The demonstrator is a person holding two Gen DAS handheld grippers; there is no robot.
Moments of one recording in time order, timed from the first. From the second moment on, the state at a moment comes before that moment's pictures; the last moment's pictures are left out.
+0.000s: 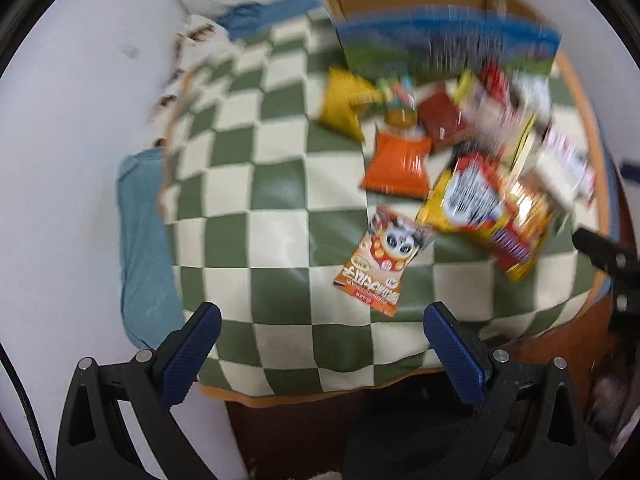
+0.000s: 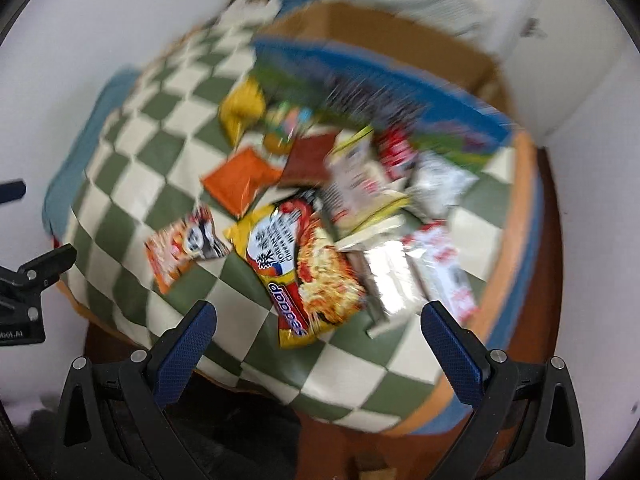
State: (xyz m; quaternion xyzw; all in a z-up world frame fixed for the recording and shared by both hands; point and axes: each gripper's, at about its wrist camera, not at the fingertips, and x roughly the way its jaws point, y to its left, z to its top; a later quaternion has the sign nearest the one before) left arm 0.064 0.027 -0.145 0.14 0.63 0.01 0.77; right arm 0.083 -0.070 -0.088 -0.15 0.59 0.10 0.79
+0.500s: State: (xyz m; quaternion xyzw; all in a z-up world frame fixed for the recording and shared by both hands) left arm 0.131 0.021 -0.314 0.15 0.70 -0.08 0.69; right arm 0.147 -0.023 -0.246 -0.24 0.67 0.19 0.68
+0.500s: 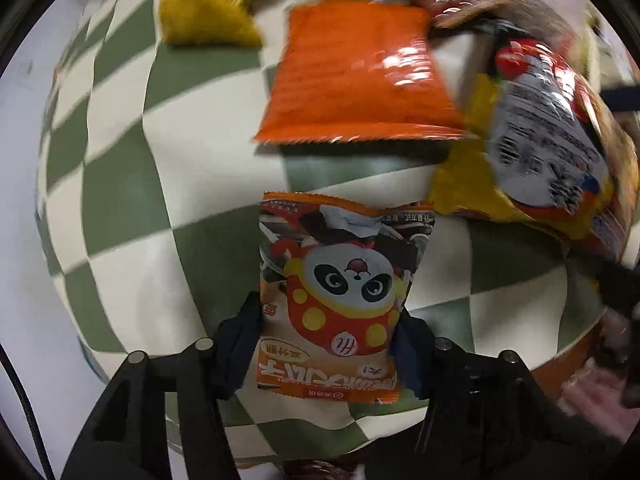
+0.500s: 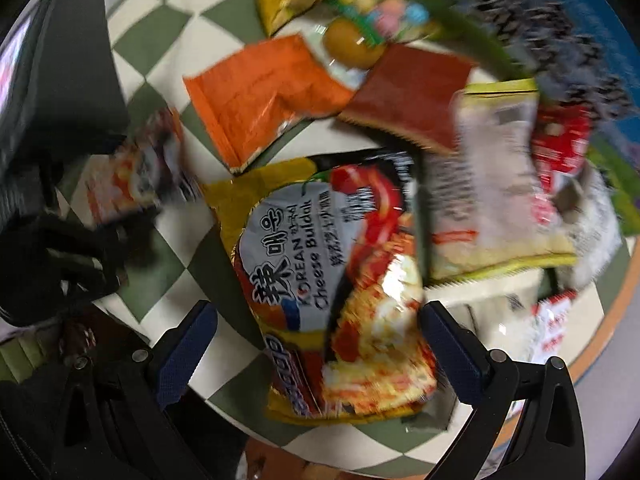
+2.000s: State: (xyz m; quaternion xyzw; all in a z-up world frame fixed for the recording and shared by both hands) left arm 0.251 0.023 -0.082 -0.06 0.56 -0.09 0.82; right arm 0.135 -0.127 -0.132 0.18 0.60 0.07 0.78
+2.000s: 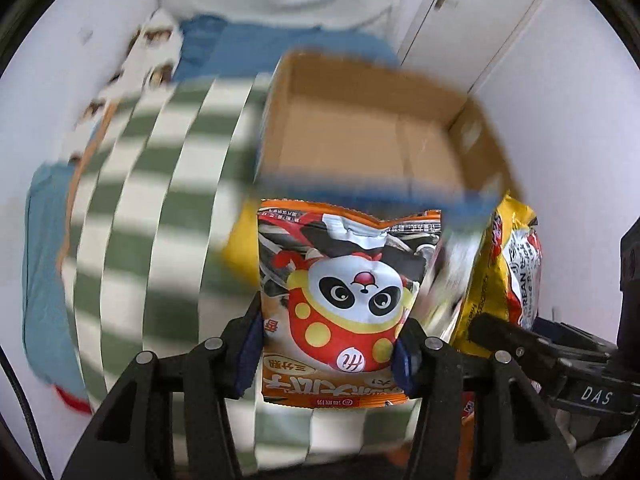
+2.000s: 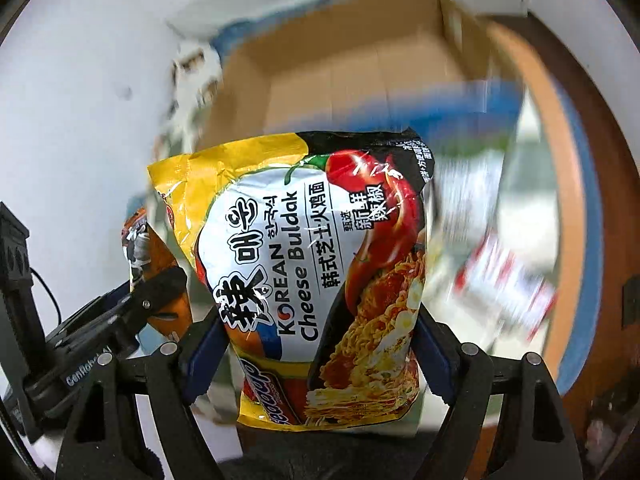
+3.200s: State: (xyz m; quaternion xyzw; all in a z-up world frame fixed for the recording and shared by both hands) left arm 0.545 -0.071 -0.217 -0.04 0.69 -0.08 0.72; right arm 0.510 -0.172 -0.270 0.10 0.71 0.00 0.70
